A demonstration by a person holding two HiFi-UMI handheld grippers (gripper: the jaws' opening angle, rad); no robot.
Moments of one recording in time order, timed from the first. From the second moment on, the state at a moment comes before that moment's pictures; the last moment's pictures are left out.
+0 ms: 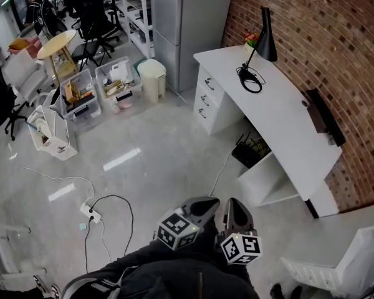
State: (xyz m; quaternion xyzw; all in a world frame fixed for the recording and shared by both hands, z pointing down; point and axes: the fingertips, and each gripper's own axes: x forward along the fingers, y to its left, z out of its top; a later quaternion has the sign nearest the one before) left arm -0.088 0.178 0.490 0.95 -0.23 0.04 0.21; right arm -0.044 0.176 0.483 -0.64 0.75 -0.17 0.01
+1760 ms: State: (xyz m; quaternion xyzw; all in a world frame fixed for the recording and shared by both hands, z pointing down) left arm 0.092 -0.071 0.502 0.93 -0.27 0.03 0.25; right arm 0.132 -0.080 0.506 -0.58 0.78 -0.21 0.01
